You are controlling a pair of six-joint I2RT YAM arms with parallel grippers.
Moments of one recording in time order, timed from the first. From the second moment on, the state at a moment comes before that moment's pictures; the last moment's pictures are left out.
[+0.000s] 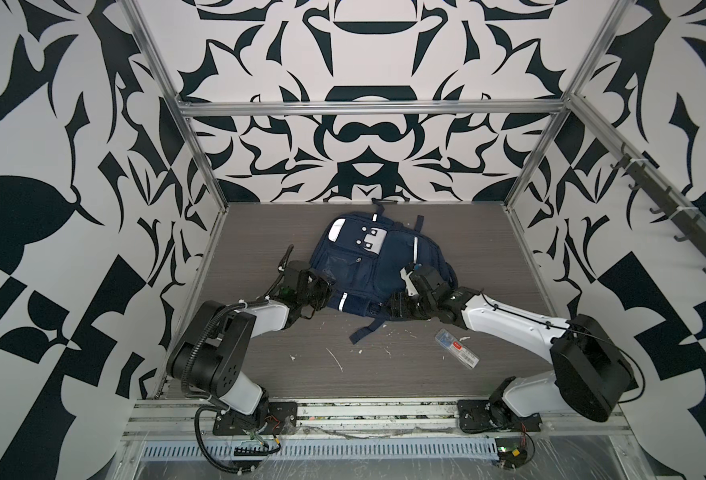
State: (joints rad) left arm -0.39 1.56 0.58 0.38 0.39 -1.39; right arm 0.67 1.42 0.78 -0.26 -0.18 0.68
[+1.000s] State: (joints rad) left arm -0.47 1.43 0.80 0.07 0.33 -1.54; right arm 0.68 1.22 0.72 -0.18 -0.32 0.58
